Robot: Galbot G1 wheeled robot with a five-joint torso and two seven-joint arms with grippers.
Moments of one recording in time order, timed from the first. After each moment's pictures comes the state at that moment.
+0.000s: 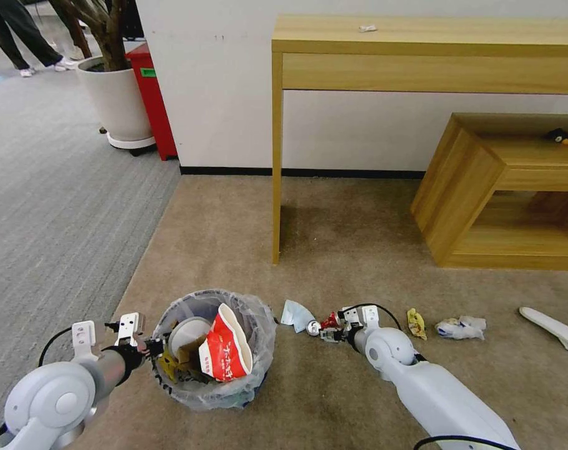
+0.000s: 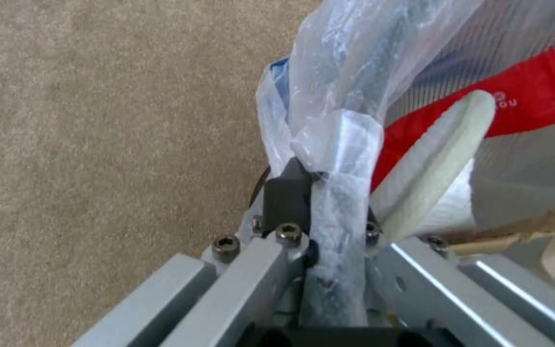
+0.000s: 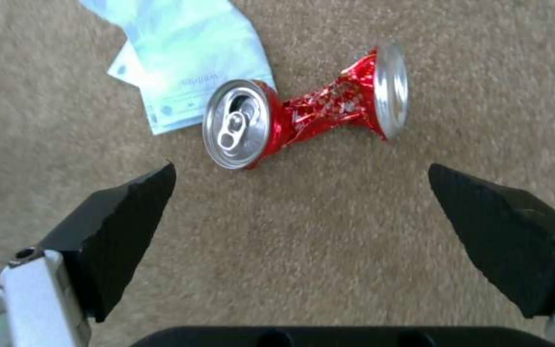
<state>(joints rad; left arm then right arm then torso) 1.55 -0.86 -0.66 -2.17 -1.24 0.74 -0.42 -0.87 1.11 -0.09 1.38 0.76 -0.59 0.19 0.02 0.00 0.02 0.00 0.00</state>
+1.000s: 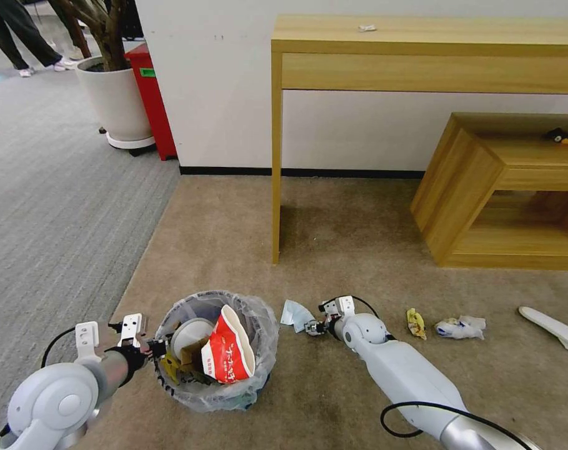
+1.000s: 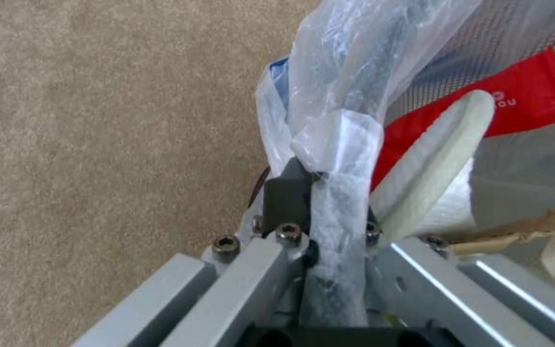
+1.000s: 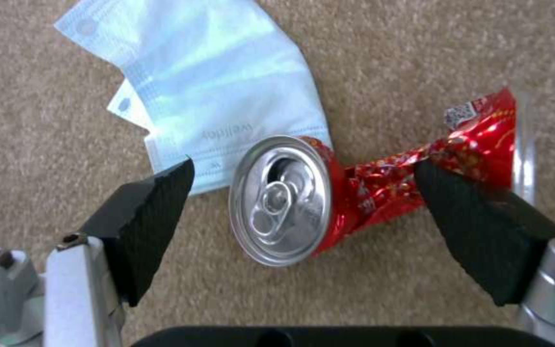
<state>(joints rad) 1.56 -0.85 -0.65 -2.18 -1.24 0.74 -0.43 -0.70 1.27 -0.12 1.05 0.69 -0.57 0.04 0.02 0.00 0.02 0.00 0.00</state>
